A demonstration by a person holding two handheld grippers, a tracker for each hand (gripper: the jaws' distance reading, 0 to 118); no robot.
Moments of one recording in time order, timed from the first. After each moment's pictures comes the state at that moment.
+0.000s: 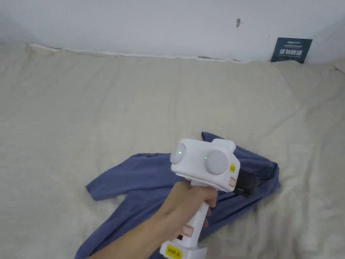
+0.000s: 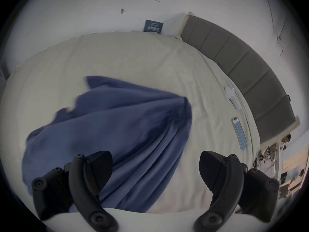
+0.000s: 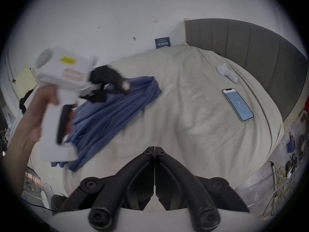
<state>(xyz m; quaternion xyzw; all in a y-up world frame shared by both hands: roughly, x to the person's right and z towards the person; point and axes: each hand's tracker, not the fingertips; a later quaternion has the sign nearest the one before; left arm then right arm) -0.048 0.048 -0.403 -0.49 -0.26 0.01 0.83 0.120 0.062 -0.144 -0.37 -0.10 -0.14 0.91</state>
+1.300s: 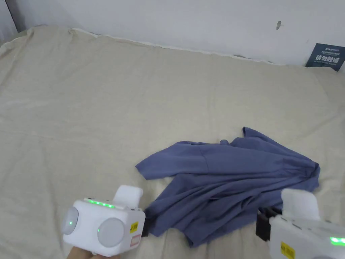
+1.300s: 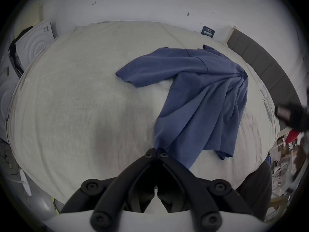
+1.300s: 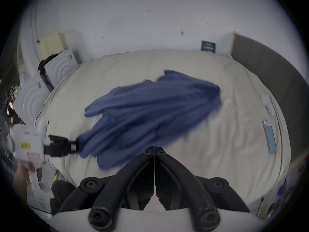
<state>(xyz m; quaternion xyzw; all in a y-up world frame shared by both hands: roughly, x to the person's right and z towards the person) -0.310 -0.024 -0.260 -0.51 -0.10 0.04 0.85 -0.007 0.080 -0.236 -0.40 0.05 -0.01 0.92</state>
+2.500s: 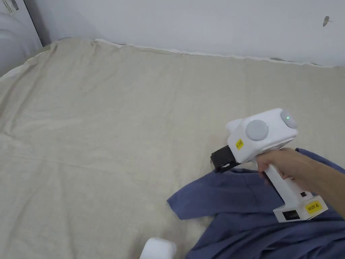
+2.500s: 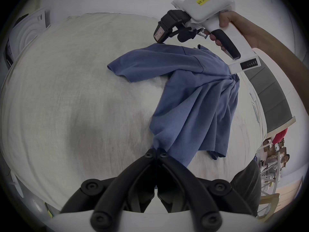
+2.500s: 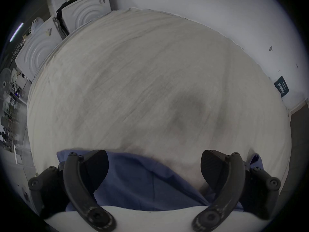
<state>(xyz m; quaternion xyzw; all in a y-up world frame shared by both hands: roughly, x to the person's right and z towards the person) -0.325 -0.022 -0.275 -0.52 -0.16 0.09 0.83 -0.124 0.023 -0.573 -0.53 0.21 0.14 0.81</state>
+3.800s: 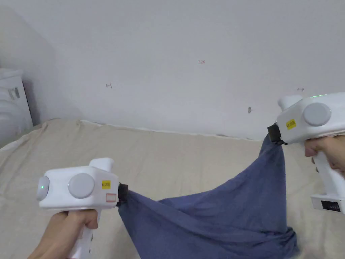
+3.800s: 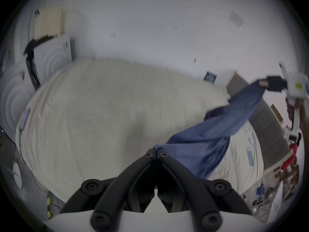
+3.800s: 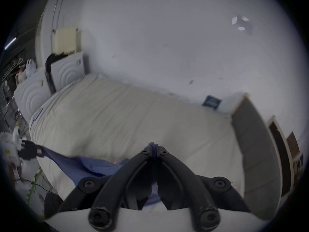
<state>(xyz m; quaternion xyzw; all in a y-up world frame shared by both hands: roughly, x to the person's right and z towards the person) -0.346 0.216 -0.305 -0.34 -0.05 0.10 0.93 0.098 0.351 -0.358 -0.29 0.04 0.09 0.95</state>
